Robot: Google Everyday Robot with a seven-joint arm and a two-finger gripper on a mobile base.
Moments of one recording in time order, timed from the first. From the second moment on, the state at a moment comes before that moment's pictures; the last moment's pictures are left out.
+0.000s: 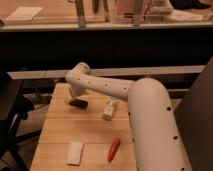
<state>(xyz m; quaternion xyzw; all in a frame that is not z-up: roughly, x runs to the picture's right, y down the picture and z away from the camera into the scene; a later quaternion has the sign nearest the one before) -0.178 0.062 0.897 -0.03 -0.28 -0.82 0.49</state>
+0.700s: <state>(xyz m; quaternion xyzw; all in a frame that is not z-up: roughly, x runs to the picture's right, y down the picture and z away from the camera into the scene) -0.175 0.071 0.914 -0.04 -0.30 -0.82 0.48</state>
